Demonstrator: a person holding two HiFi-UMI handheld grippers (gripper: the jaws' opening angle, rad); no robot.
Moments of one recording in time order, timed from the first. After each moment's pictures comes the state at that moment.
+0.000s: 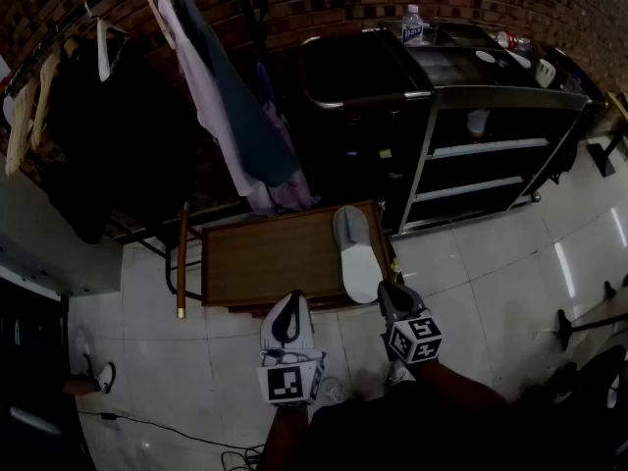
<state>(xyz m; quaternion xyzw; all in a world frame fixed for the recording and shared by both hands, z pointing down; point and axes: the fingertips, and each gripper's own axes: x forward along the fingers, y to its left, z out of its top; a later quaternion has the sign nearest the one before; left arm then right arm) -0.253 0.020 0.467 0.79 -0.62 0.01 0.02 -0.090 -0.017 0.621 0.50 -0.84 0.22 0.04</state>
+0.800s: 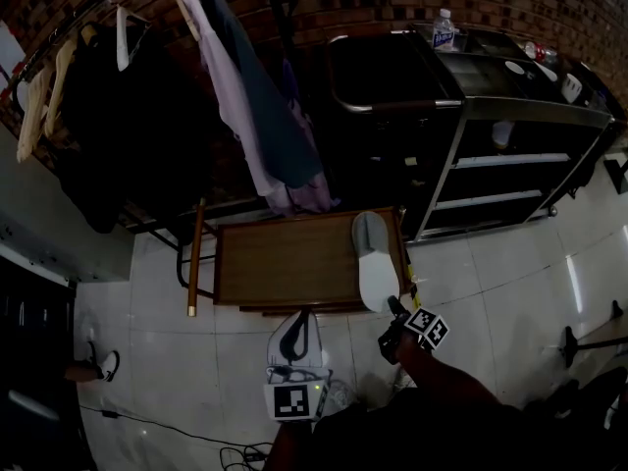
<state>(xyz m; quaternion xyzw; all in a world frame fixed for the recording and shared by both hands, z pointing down) -0.269 0.031 0.475 0.78 -0.63 0.02 0.03 -0.072 -0.024 0.815 0.53 -0.56 0.63 -0.11</state>
